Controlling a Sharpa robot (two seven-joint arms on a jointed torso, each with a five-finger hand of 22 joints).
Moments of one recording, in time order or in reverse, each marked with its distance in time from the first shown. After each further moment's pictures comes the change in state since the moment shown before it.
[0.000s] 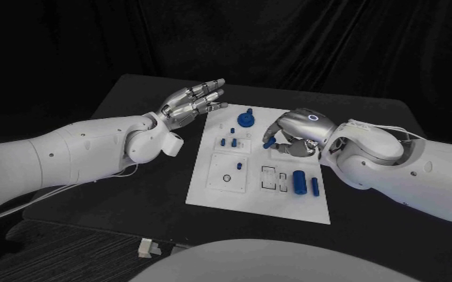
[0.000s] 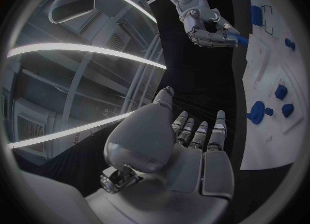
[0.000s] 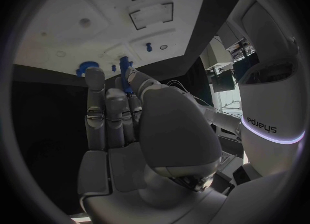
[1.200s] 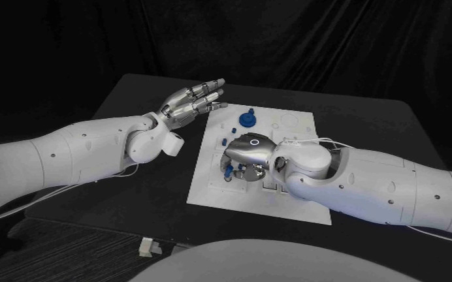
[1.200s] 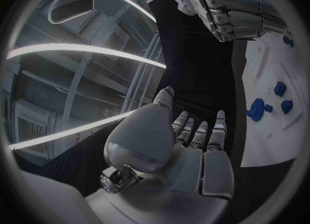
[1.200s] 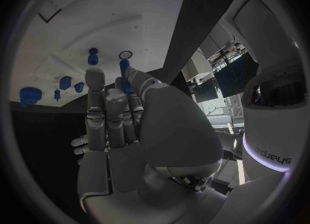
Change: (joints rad) left arm -0.001 0.014 0.000 -0.016 0.000 0.000 0.000; left_hand 0.000 0.000 0.003 -0.003 0.006 0.000 0.000 0.000 0.000 0.000 0.000 0.000 0.000 0.000 0.000 0.000 0.000 0.000 0.000 0.000 0.000 -0.005; right arm -0.095 0.266 0.000 -0.111 -0.092 0.135 -0.020; right_hand -0.014 -0.025 0.028 -0.011 0.028 -0.018 0.003 -0.035 -0.001 0.014 0.004 -0.033 0.007 0.007 -0.007 -0.005 0.013 0.000 -0.004 -0.003 0.030 0.000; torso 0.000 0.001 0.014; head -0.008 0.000
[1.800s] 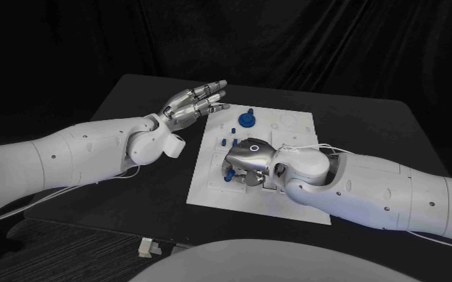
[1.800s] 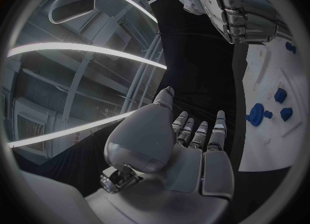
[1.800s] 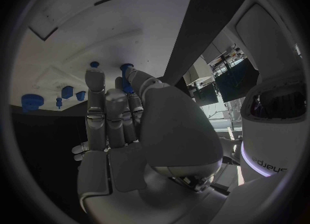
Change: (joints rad) left arm -0.004 0.000 0.000 0.017 0.000 0.001 0.000; left_hand 0.004 0.004 0.000 0.000 0.000 0.000 0.000 0.000 0.000 0.000 0.000 0.000 0.000 0.000 0.000 0.000 0.000 0.000 0.000 0.000 0.000 -0.002; right arm -0.034 0.004 0.001 -0.019 -0.061 -0.002 -0.004; right_hand -0.004 -0.004 0.002 -0.003 0.004 -0.004 -0.004 -0.001 0.000 0.004 0.003 -0.002 0.005 0.000 0.000 0.000 -0.004 0.000 0.000 0.000 0.000 0.000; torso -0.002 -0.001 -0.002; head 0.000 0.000
